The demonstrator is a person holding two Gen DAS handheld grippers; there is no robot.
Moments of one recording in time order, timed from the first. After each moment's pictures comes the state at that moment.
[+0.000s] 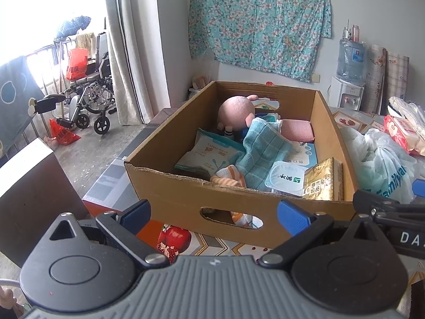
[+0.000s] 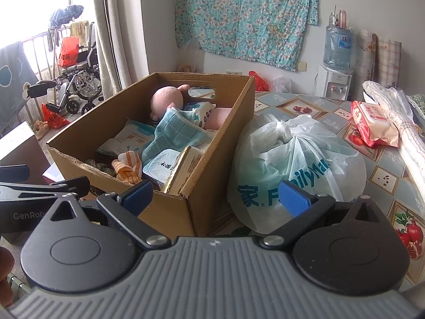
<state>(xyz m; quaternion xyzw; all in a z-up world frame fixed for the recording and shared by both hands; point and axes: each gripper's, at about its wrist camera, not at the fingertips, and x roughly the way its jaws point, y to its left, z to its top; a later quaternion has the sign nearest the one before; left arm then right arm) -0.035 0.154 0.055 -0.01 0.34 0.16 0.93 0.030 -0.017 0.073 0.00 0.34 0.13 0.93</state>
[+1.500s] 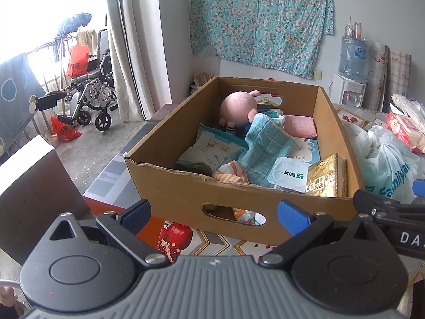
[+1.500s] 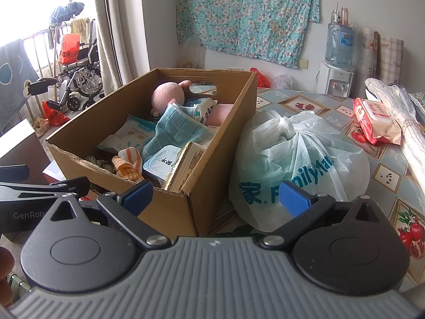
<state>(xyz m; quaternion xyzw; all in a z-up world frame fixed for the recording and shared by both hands) -0.038 0.157 0.049 -0.01 0.35 0.16 0.92 0.030 -0.016 0.072 0.00 0.34 0.13 0.93</state>
